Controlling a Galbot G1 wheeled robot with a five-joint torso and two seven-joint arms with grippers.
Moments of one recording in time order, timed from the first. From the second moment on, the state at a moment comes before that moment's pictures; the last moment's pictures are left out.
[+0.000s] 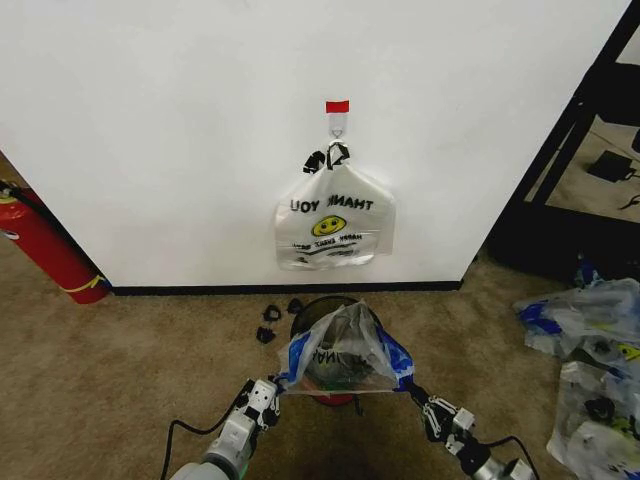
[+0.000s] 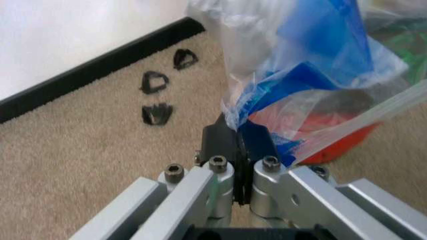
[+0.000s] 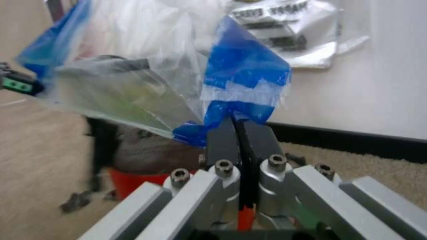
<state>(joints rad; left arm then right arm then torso) 1.48 -0.99 -0.07 -2.04 -0.20 0.35 -0.27 -1.35 1.04 0.19 1.24 0.73 0.83 -0.66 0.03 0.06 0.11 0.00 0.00</state>
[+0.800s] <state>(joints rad) 1.51 -0.96 -0.09 -2.08 -0.22 0.32 -0.22 -1.28 1.05 0.20 1.24 0.74 0.76 -0.63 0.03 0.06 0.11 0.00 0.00</state>
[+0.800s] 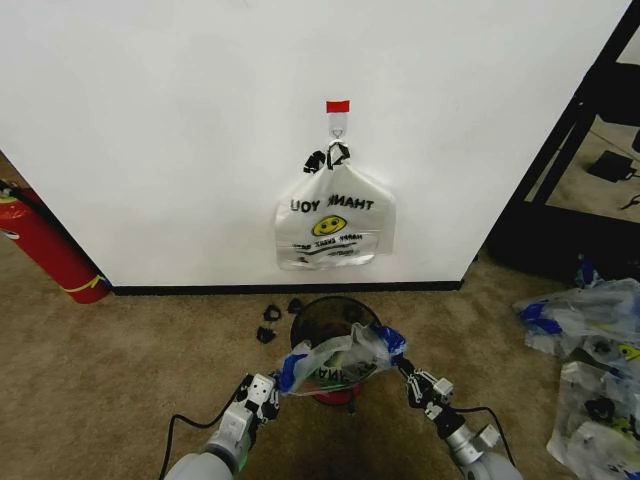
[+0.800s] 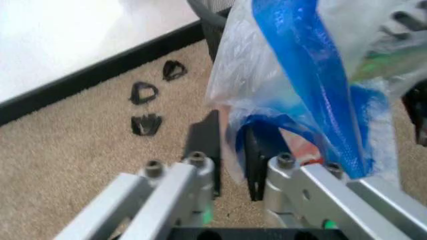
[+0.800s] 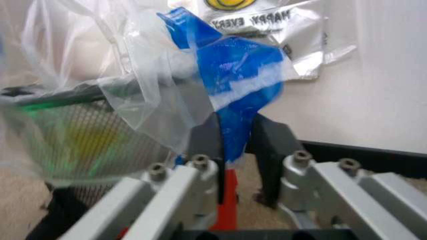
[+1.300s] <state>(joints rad) 1.64 -0.86 -0.18 -2.21 -0.09 0.46 -0.20 -1.38 0.88 0.32 1.33 0.61 0.81 -0.67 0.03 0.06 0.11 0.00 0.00</state>
